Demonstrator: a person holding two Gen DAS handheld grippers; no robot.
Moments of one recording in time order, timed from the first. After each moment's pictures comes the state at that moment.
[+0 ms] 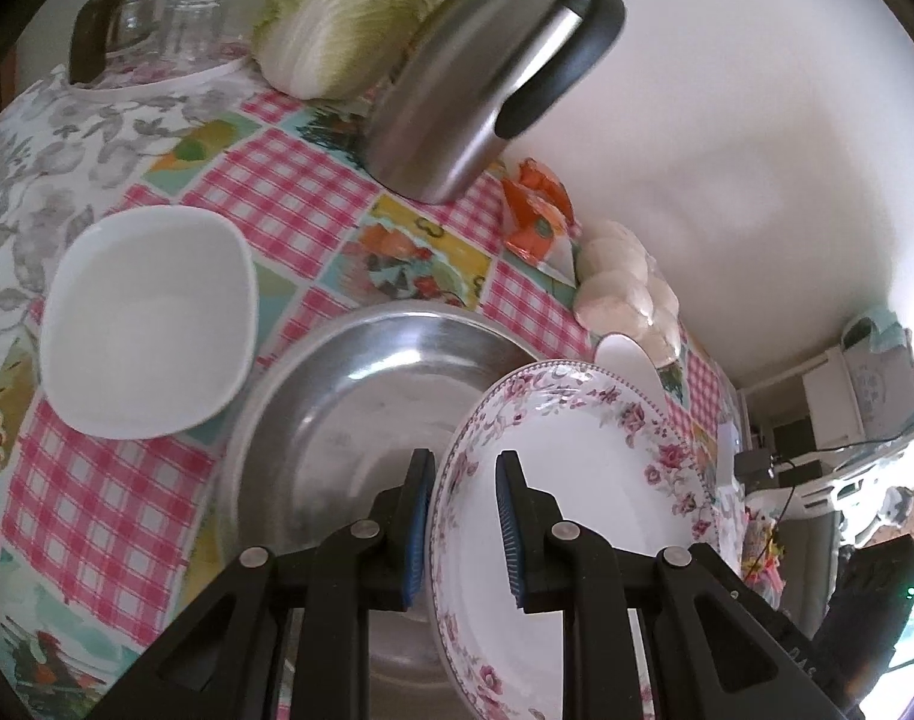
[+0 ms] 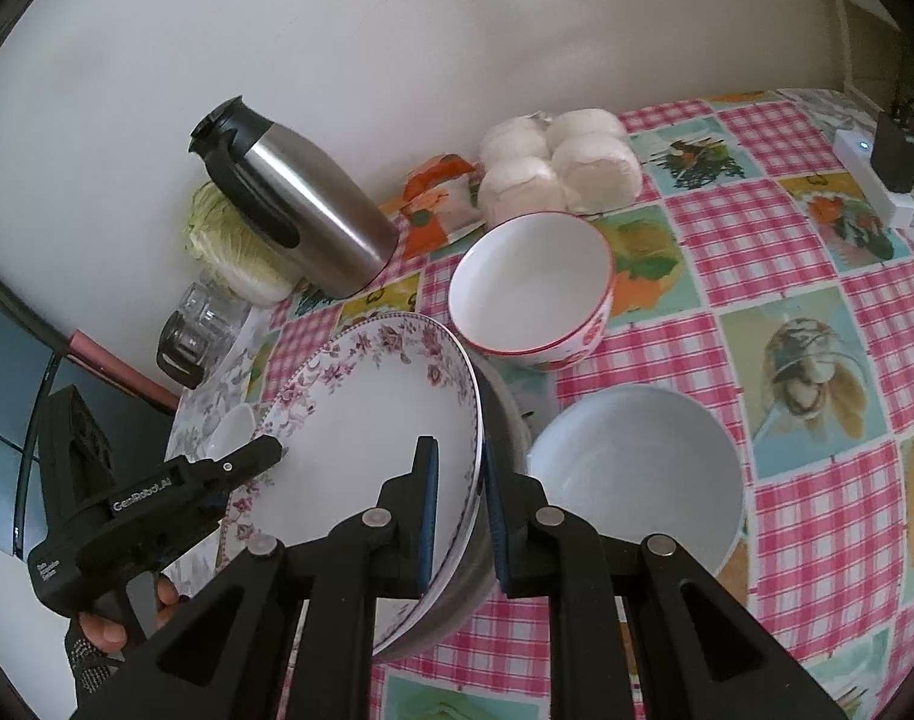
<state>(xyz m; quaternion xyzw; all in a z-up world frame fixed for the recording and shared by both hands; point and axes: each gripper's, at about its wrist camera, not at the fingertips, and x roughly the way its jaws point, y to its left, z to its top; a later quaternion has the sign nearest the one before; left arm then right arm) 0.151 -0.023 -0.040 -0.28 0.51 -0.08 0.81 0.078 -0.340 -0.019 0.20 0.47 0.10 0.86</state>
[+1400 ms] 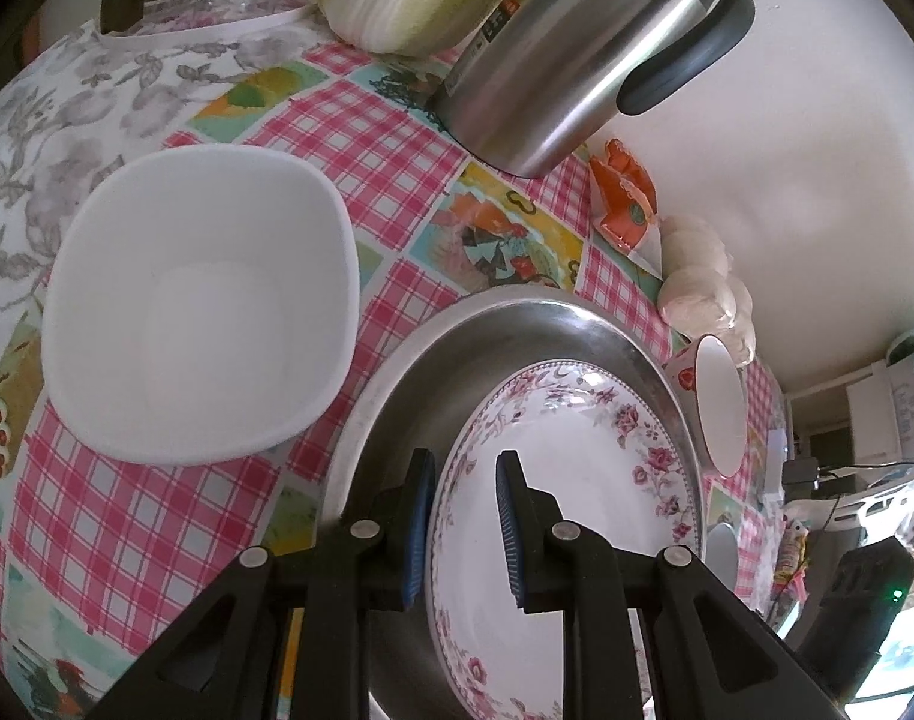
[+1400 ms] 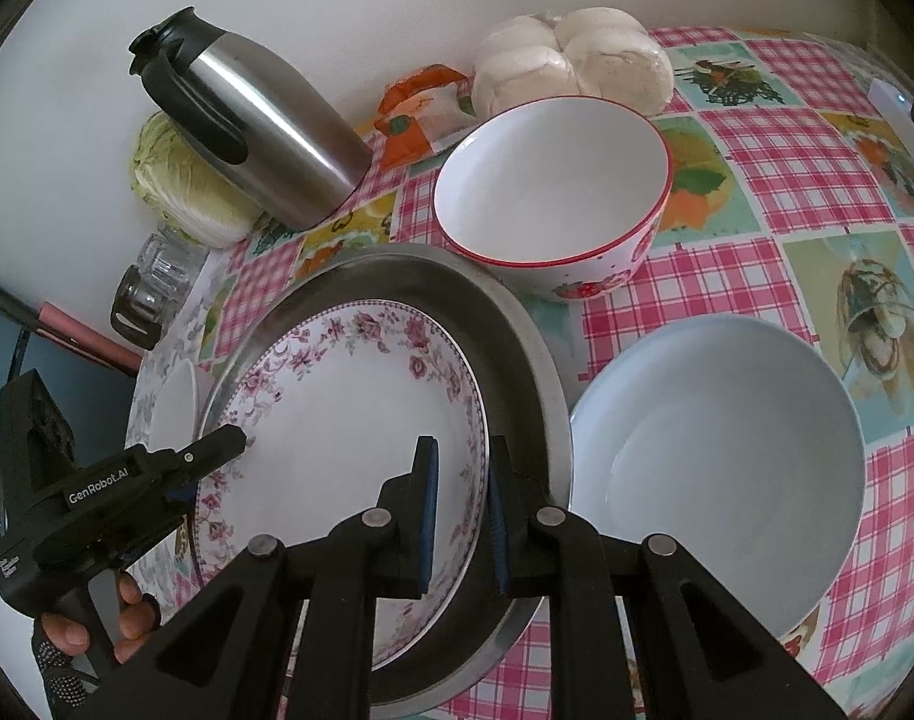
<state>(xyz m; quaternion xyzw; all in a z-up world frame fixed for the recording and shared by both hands) 0.164 0.002 -0.085 -0.28 0.54 -0.04 0.79 0.108 -0.307 -0.075 0.19 0.53 0.09 0.82</state>
